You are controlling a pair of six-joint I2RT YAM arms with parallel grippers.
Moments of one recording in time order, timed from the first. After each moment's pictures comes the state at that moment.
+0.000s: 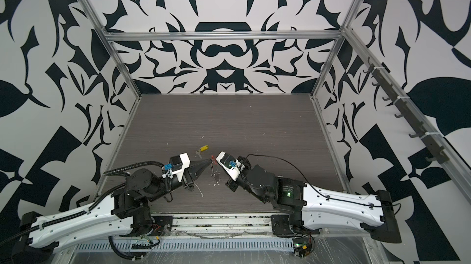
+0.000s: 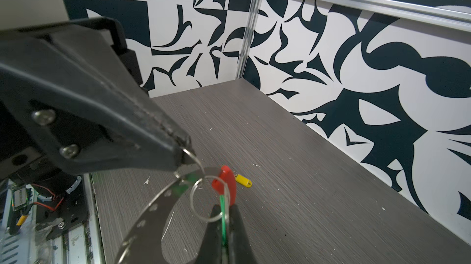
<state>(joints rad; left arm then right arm) -1.22 0.64 0.51 0.27 -0.09 0.07 1.31 0.86 0.73 -0.07 0.40 -0.06</state>
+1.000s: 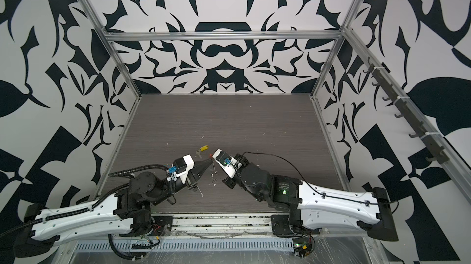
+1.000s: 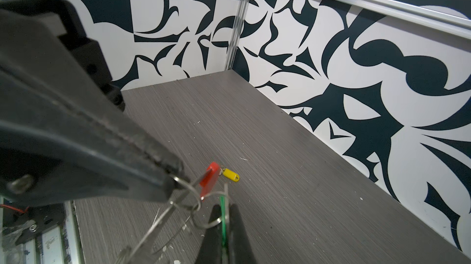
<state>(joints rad) -1.32 0.69 0.53 0.29 -0.27 0.12 1.31 0.93 0.79 -0.11 0.46 -0.09</state>
